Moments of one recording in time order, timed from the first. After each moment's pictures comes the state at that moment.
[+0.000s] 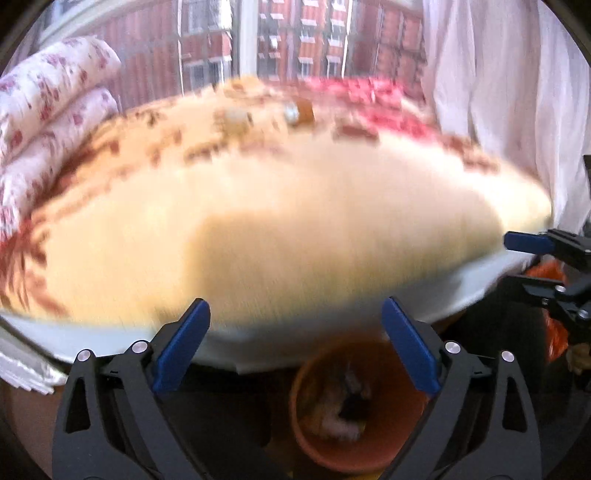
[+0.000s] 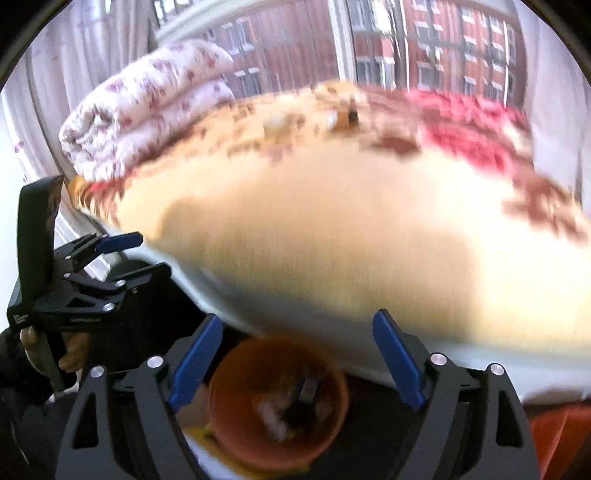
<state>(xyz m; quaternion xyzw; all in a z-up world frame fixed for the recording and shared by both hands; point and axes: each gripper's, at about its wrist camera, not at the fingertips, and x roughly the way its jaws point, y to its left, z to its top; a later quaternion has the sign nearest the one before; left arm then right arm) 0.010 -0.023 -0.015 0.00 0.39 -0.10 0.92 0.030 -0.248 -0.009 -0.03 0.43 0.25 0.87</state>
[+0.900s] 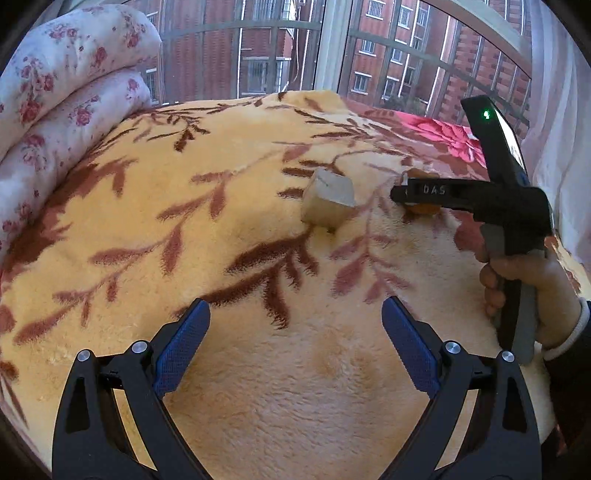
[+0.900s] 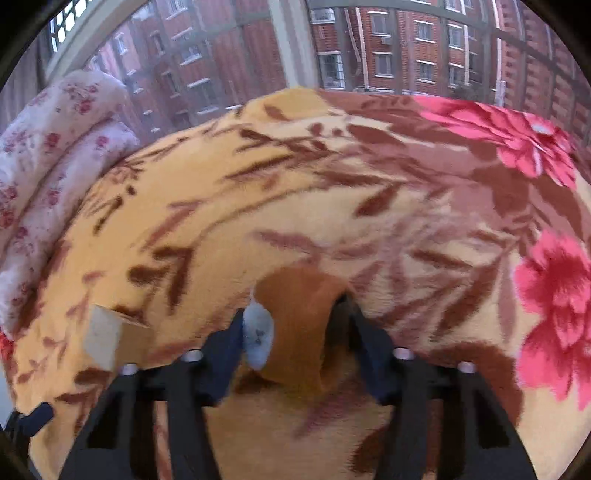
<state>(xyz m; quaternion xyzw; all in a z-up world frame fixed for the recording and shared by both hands) 0.195 0.028 -0.017 -0.06 0.39 0.00 0.92 0.391 -0.138 -0.054 0.01 0.45 0.16 0.88</state>
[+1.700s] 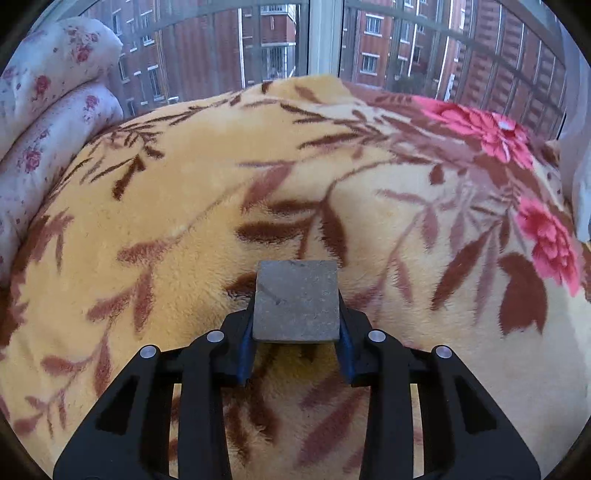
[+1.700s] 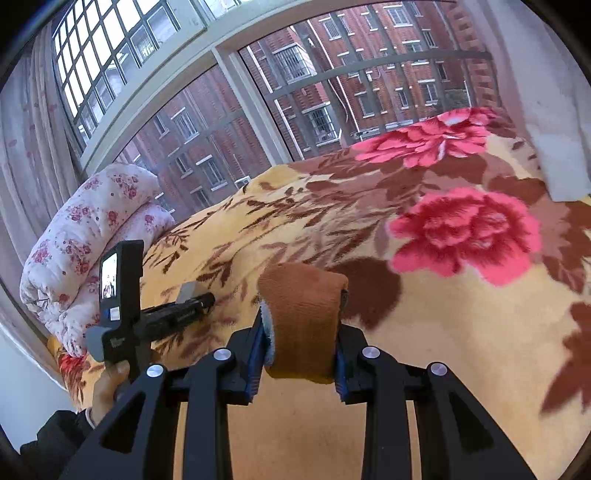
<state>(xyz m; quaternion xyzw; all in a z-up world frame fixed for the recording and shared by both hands) 0.310 0.000 -0.027 -0.03 0.42 0.02 0.91 0.236 -0.259 0.000 0.15 0.34 0.18 0.91</state>
